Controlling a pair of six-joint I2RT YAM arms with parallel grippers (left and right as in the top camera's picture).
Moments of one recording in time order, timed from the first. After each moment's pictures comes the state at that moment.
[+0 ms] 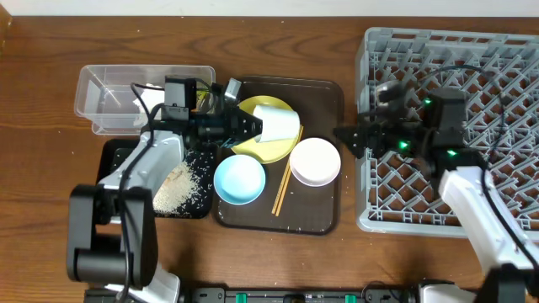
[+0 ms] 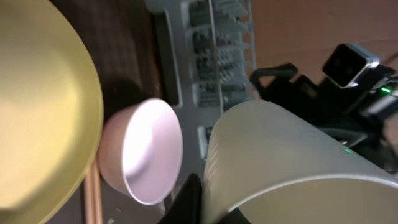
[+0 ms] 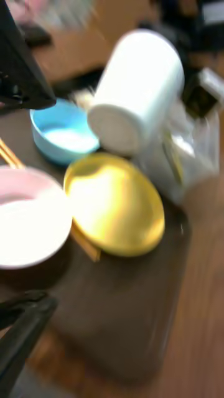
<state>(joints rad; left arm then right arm) -0.09 1.74 0.99 -0.17 1.20 -0.50 0.06 1.43 0.86 -0.16 -0.90 0.03</state>
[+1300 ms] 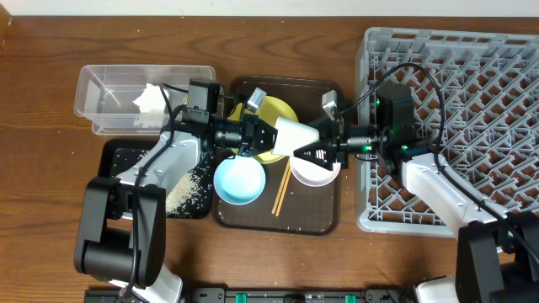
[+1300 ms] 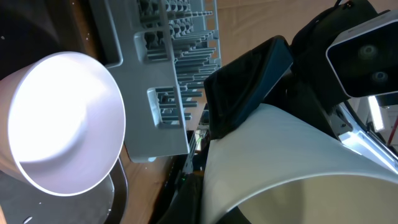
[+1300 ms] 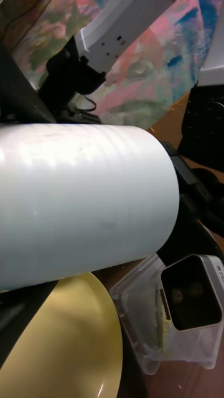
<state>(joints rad) -0.20 1.76 0.99 -0.15 1.36 -0.54 0.26 1.60 0.86 0.15 -1.24 -0.03</state>
